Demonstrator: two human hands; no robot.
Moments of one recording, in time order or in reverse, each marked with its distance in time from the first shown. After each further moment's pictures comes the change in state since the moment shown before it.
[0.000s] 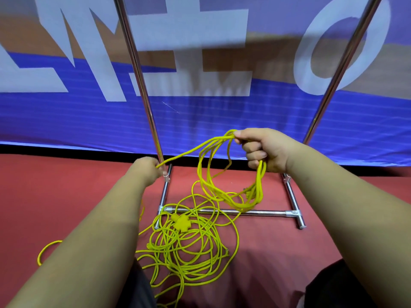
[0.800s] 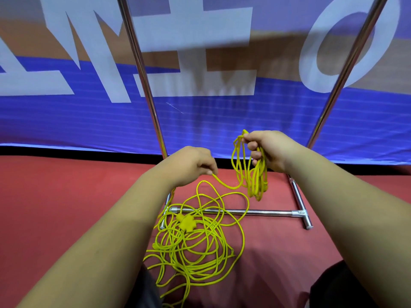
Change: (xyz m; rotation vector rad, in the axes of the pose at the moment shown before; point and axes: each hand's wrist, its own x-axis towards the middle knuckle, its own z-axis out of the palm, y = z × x) left_hand -0.053 0.093 -0.017 0.007 -0.059 0.806; right_hand 0.030 0.017 -0.010 -0.010 0.207 -0.042
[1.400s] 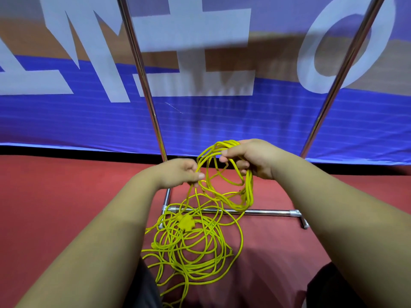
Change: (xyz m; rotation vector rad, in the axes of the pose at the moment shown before) left_hand -0.015 -0.038 0.016 -0.442 -0.195 -0.370; right_hand -0.011 0.011 0.032 -0.165 -0.197 -0.013
